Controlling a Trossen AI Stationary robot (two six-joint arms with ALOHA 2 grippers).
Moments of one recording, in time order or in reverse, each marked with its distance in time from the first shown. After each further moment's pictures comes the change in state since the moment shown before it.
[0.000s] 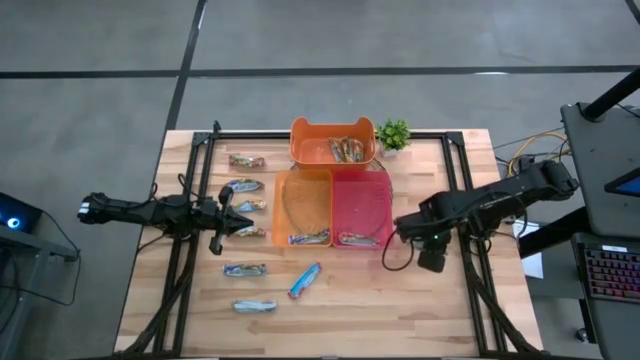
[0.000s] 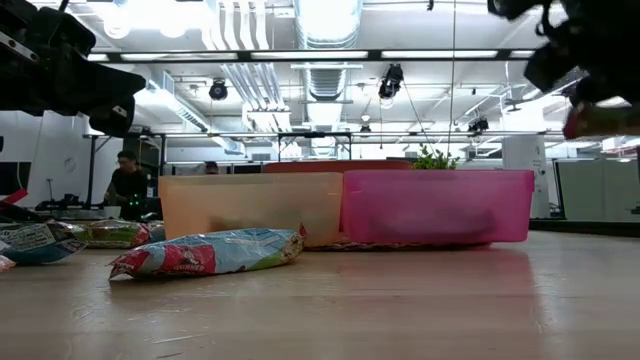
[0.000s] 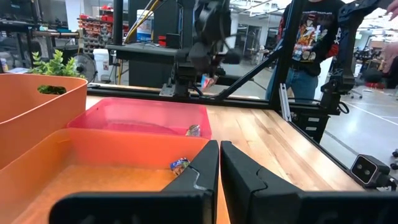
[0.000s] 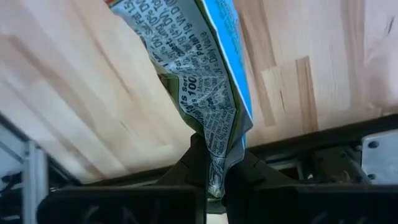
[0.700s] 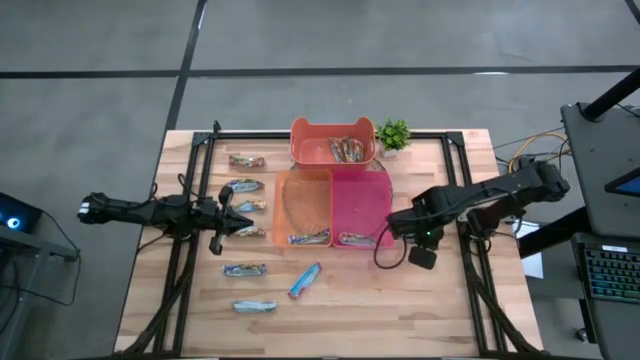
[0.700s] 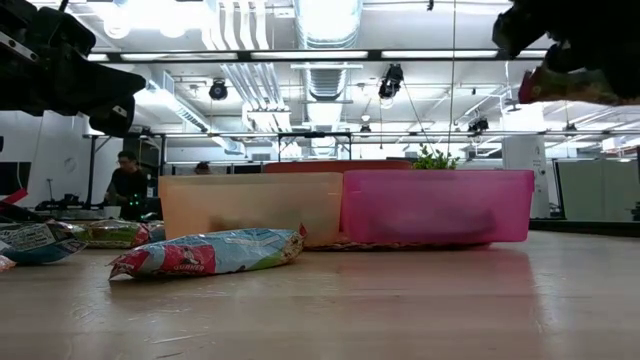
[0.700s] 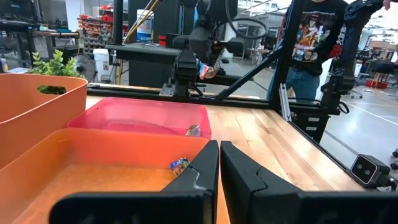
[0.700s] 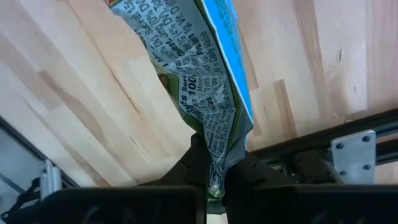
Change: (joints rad) left arm 0.000 0.000 0.000 0.000 0.000 0.000; right arm -0.017 0.093 0.204 -0.102 0.083 0.014
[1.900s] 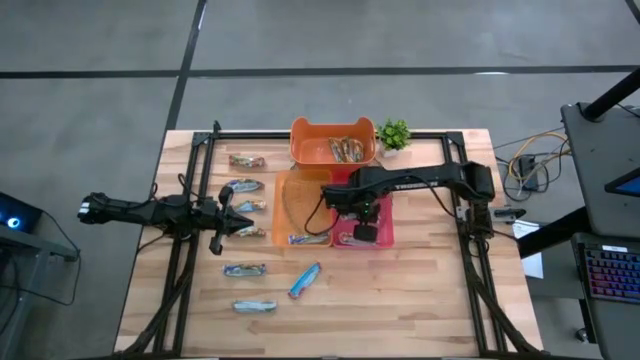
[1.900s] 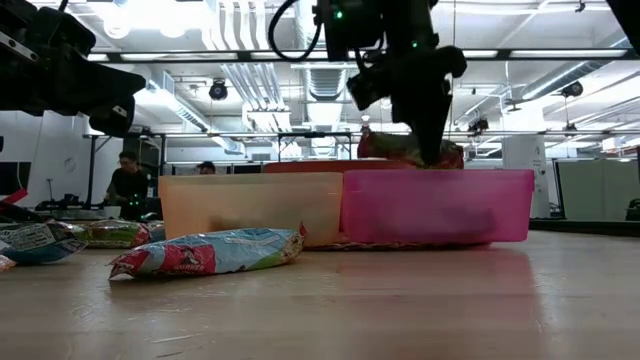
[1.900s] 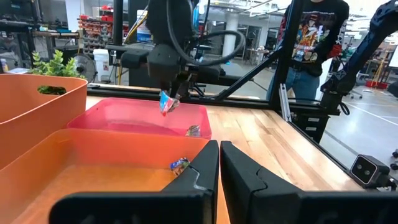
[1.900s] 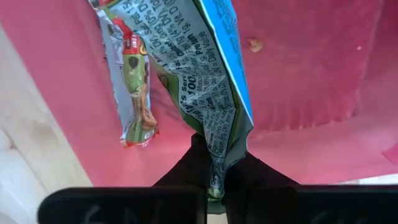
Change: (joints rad) left arm 0.000 0.000 0.000 0.000 0.000 0.000; right arm -0.265 0.542 0.456 0.097 0.202 -0.504
